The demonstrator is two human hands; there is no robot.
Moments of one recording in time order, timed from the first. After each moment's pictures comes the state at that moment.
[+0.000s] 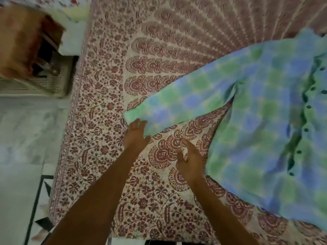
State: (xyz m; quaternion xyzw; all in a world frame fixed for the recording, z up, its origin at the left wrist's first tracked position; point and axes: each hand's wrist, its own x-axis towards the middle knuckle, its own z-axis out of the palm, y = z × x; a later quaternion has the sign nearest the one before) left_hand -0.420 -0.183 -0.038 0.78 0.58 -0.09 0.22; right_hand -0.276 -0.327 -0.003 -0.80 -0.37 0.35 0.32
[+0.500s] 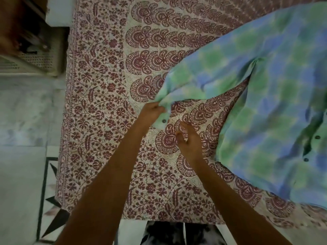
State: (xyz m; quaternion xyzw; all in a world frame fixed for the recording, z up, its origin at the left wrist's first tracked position) left_hand -0.388 -0.163 -0.009 0.50 0.61 0.05 0.61; right_hand -0.294 -0.301 -0.025 -0.79 -0.35 0.40 0.31
